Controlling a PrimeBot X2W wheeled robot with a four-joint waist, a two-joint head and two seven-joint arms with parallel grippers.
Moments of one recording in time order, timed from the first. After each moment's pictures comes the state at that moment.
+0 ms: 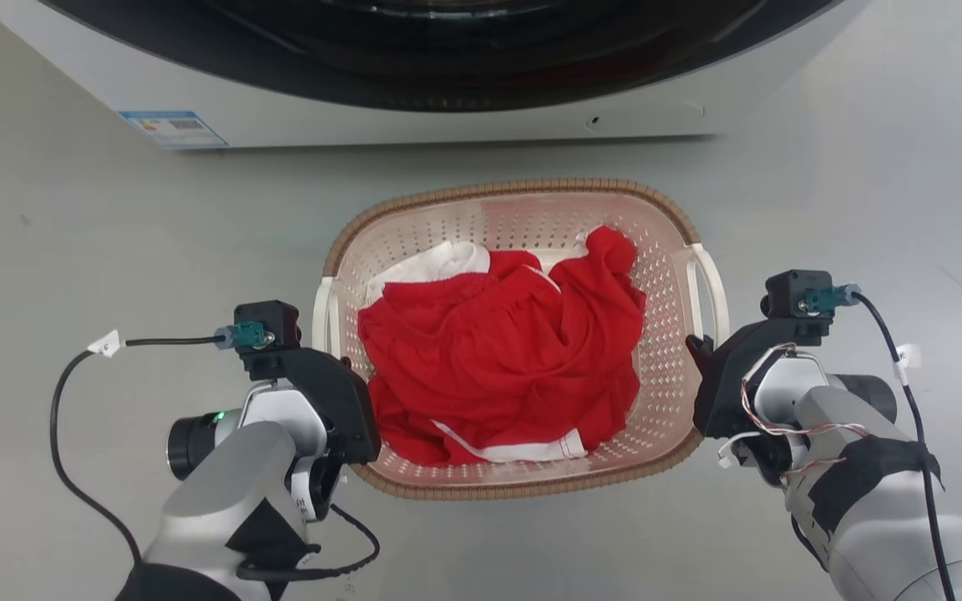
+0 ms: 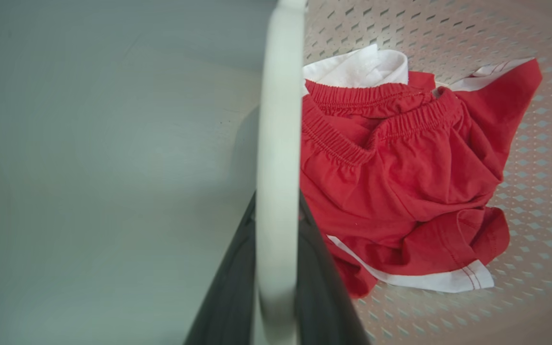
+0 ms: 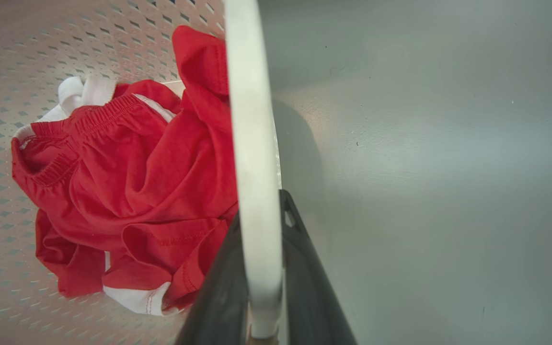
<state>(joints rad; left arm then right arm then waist) -0.88 0.03 -0.77 1.16 -1.04 0.07 0.08 -0.93 -0.10 0.63 1.19 0.75 0.06 0.15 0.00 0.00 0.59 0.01</state>
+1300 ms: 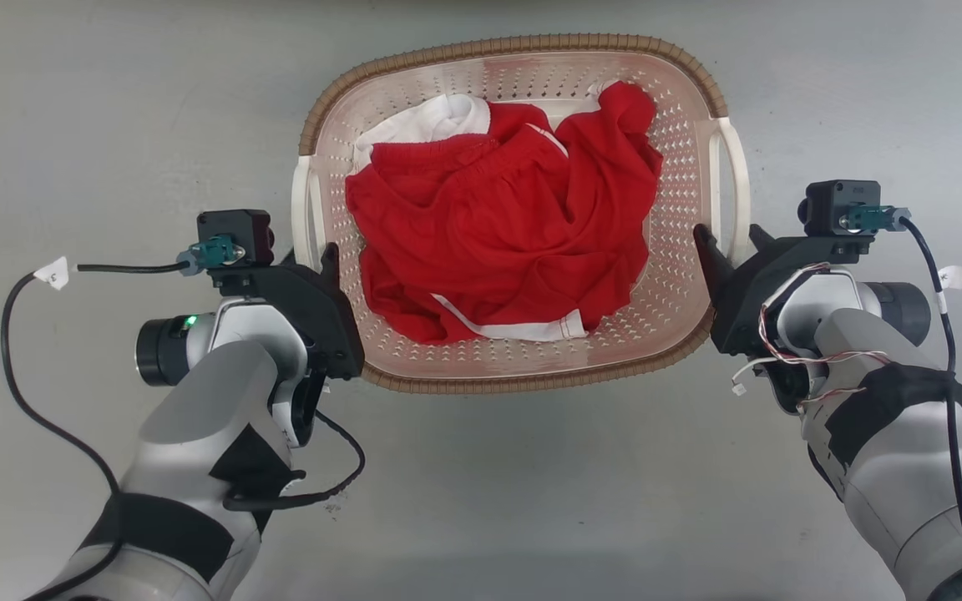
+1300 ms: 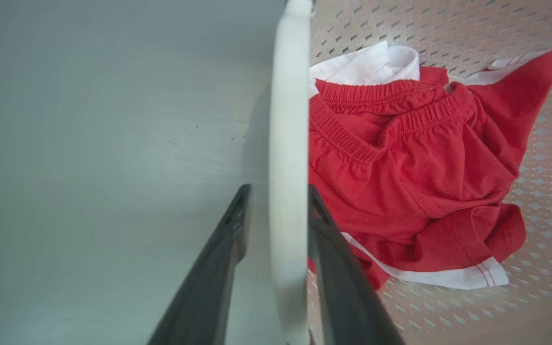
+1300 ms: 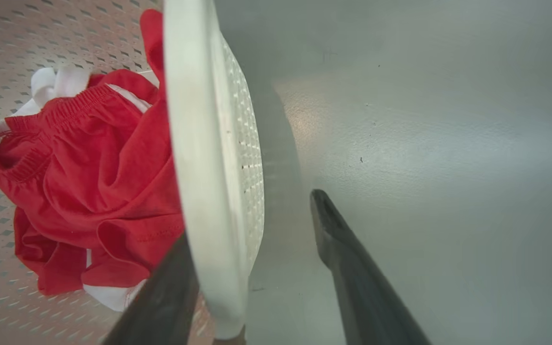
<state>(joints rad) -1.05 0.03 -0.76 1.23 -0.99 0.03 -0.09 -1.09 -0.11 0.63 1.22 0.72 0.06 0.00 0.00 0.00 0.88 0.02</state>
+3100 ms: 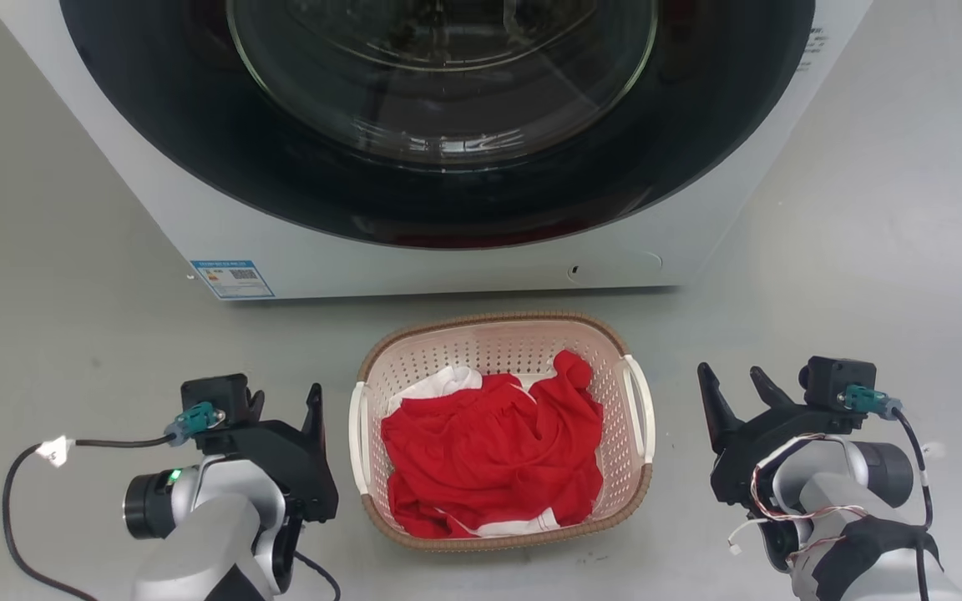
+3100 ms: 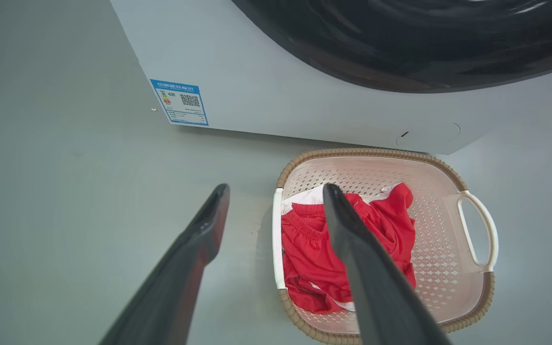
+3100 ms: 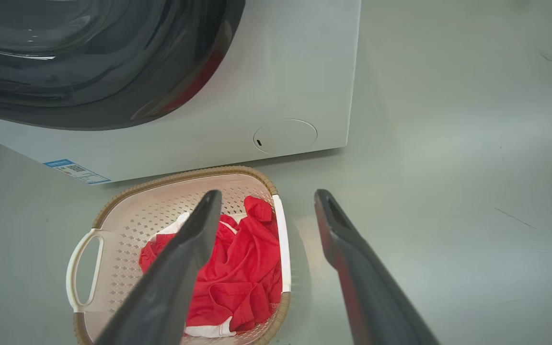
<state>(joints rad) -0.80 0.06 -0.76 1.24 -1.00 0.02 -0.25 -0.81 -0.10 0.60 1.23 0.74 0.10 -0.25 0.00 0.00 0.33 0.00</state>
